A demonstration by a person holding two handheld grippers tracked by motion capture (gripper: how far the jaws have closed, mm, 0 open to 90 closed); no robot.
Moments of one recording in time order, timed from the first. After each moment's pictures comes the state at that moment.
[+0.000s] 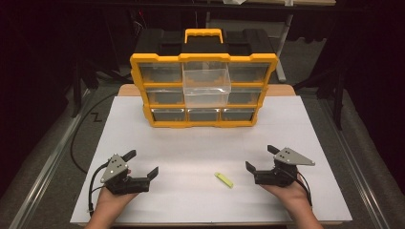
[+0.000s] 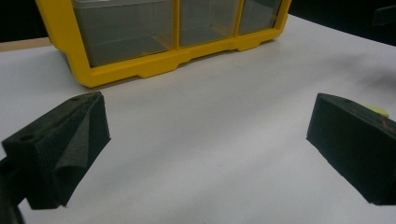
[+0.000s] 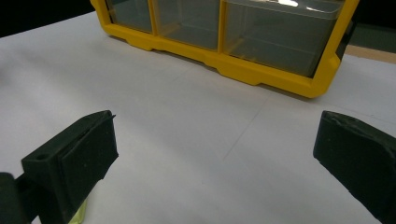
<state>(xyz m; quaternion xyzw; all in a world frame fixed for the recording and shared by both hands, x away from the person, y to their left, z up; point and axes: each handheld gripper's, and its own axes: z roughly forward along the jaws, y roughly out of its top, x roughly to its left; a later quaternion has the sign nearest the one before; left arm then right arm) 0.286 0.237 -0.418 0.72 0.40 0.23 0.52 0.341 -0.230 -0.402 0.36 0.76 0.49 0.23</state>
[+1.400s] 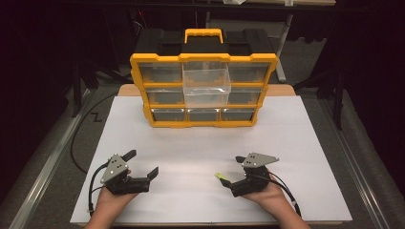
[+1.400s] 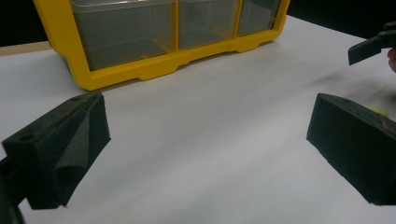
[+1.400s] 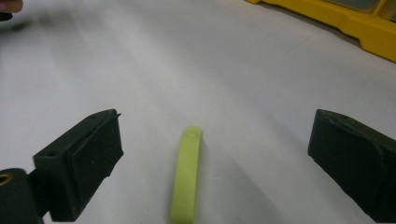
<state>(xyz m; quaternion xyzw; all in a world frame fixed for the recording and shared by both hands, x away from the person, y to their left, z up) 0.286 0.237 -0.417 0.72 0.40 0.23 0.52 0.337 -0.167 -0.416 0.27 0.85 0.45 0.12</state>
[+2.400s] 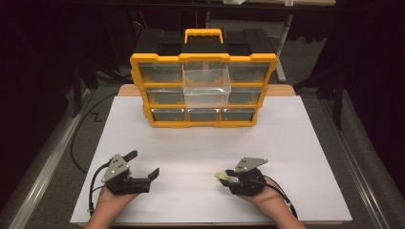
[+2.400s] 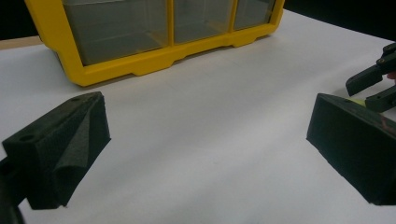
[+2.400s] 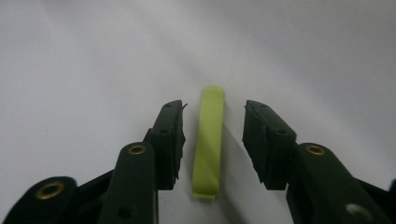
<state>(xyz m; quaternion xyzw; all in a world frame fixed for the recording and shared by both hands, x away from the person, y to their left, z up) 0.286 0.236 -0.418 0.73 0.39 0.22 0.52 0.330 -0.154 -0.424 0.26 0.89 0.37 0.10</state>
